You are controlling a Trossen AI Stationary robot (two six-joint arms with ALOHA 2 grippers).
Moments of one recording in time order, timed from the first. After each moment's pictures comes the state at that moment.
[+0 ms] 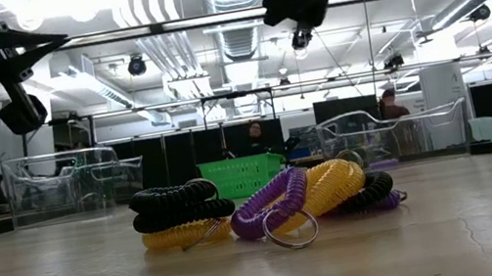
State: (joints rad) left arm -0.21 0.03 0.01 0.24 -0.39 -0.94; right arm 0.19 1.66 1.37 -0.62 -0.09 0.36
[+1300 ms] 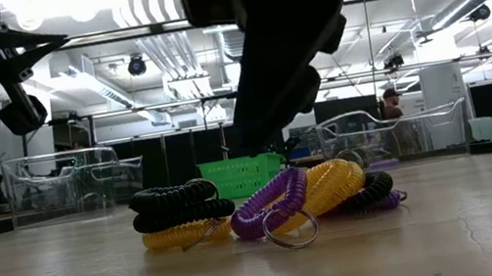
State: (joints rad) left arm -0.21 0.03 0.01 0.24 -0.38 -0.95; right arm 0.35 2.04 1.45 -0.41 -0.11 0.45
